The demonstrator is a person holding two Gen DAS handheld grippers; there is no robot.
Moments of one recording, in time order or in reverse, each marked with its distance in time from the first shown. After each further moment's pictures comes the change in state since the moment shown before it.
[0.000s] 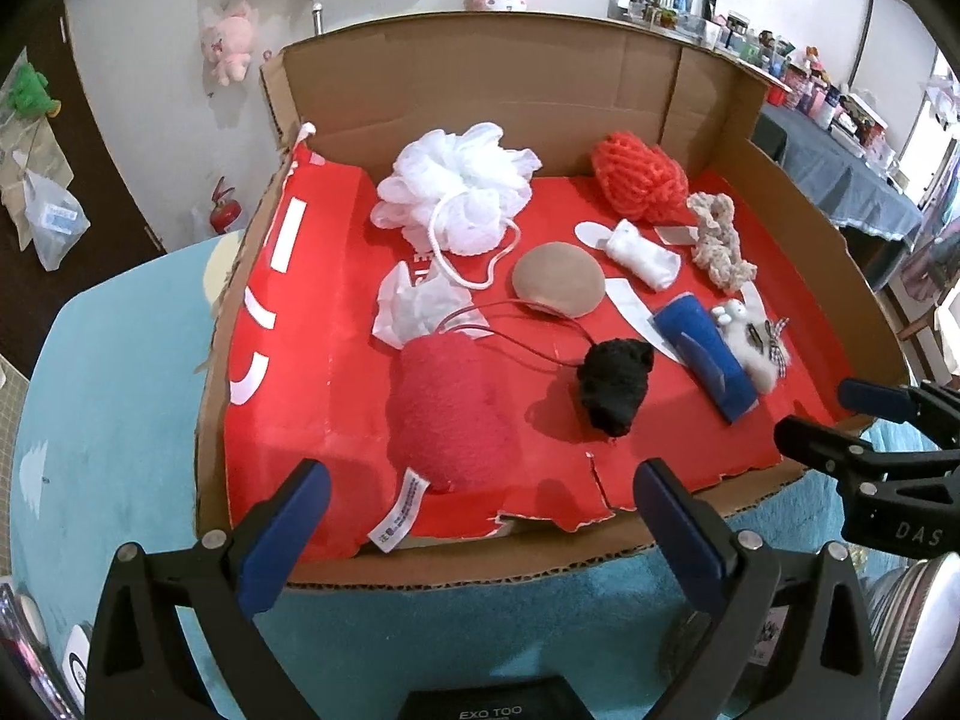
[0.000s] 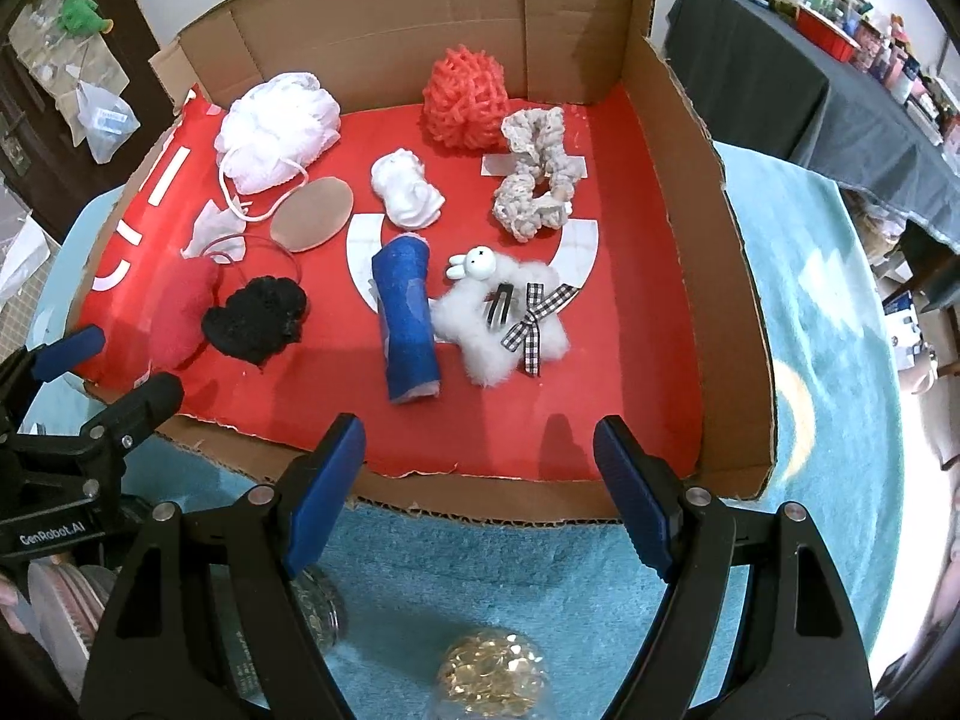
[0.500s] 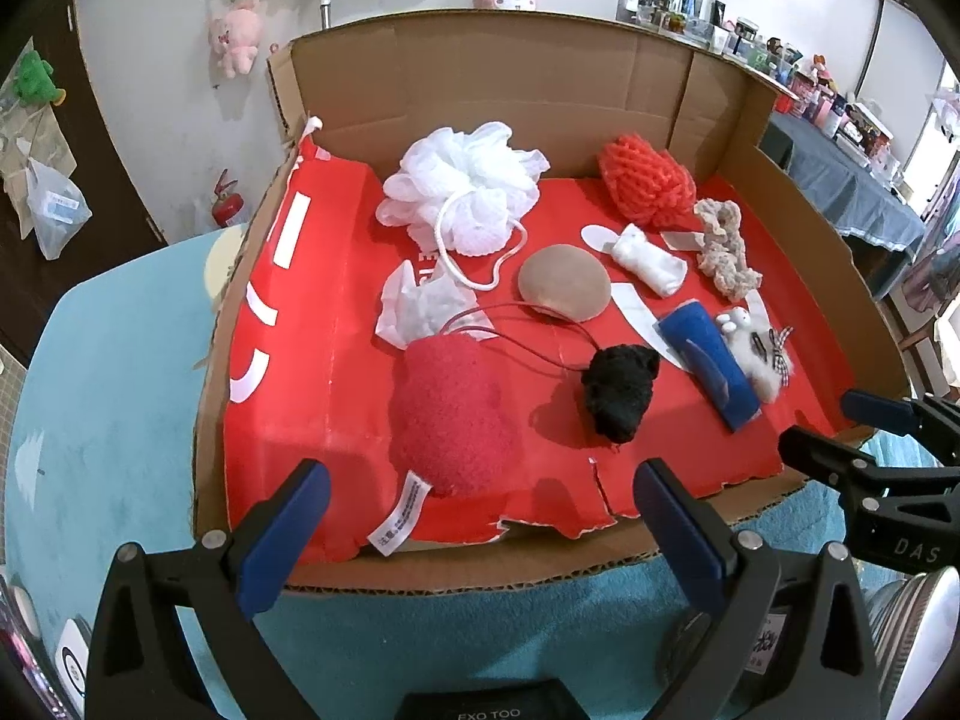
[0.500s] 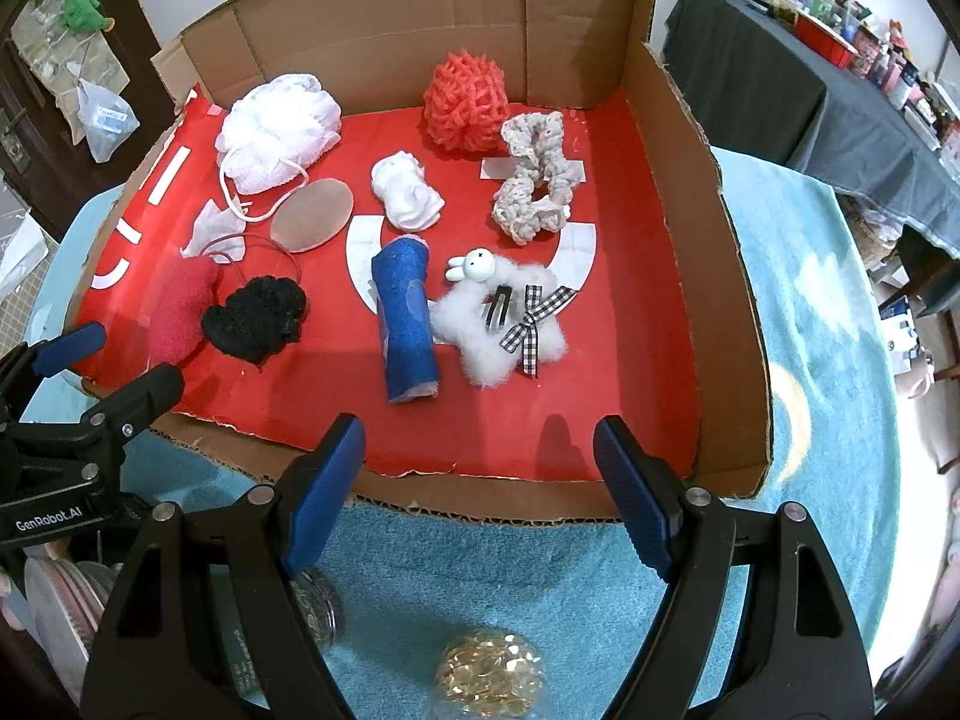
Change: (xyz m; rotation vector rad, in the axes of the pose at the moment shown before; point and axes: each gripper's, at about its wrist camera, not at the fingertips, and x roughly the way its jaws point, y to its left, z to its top) left arm 0.003 0.003 0.002 -0.025 0.005 -0.006; right arm -0.001 0.001 0.000 -0.003 -0.009 -0.006
